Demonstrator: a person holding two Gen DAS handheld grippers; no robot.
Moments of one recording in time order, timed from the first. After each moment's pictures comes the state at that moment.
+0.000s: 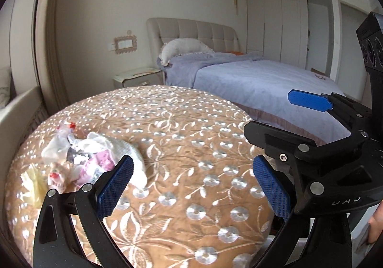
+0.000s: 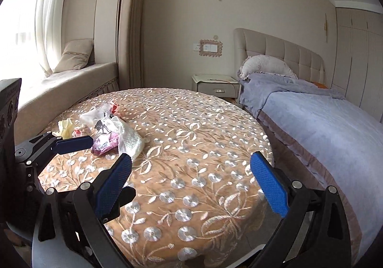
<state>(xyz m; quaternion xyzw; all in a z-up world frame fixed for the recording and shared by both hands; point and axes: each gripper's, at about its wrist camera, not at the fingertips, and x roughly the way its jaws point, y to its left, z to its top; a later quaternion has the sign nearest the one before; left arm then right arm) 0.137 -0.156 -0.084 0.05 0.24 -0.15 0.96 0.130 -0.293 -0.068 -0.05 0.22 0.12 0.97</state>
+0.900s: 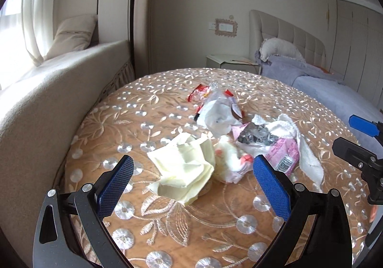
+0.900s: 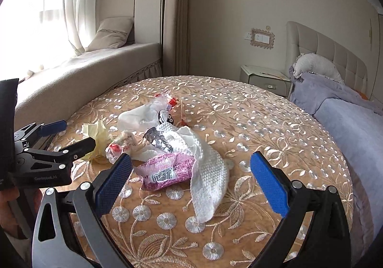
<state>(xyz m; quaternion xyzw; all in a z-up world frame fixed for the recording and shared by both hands) 0.183 0.066 -0.113 -0.05 0.29 0.09 0.95 0.215 -0.147 -0.094 -0.09 0.27 0.24 0.93</state>
